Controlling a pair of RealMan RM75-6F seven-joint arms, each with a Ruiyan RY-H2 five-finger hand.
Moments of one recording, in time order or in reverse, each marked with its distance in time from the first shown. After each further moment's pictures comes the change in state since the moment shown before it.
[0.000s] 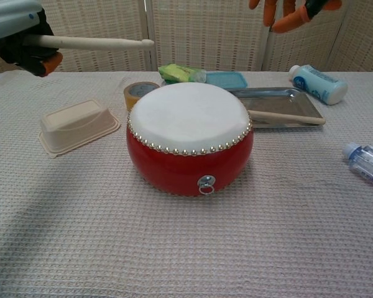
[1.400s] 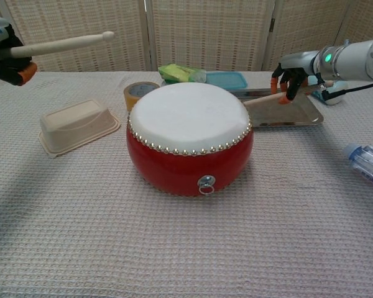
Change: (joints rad) left arm 0.059 -0.019 0.006 0.192 -0.009 -0.035 -0.291; right arm 0.280 -0.823 -0.119 1.494 0.111 -0.499 -0.024
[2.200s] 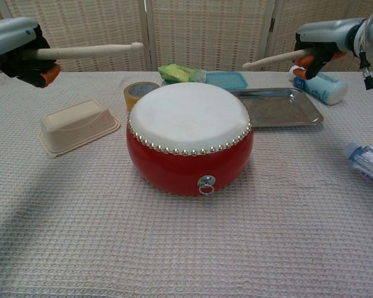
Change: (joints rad) left arm -0.050 -0.026 0.032 -0.034 0.040 0.017 0.086; right arm -0.132 0.402 -0.076 -0.810 0.112 0.456 -0.240
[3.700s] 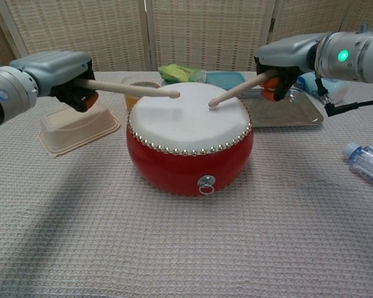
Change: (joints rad) left arm -0.140 -0.138 -0.002 0.095 -0.161 -0.059 0.212; right arm 0.085 -0.024 -0.062 -0.230 0.080 0.121 -0.308
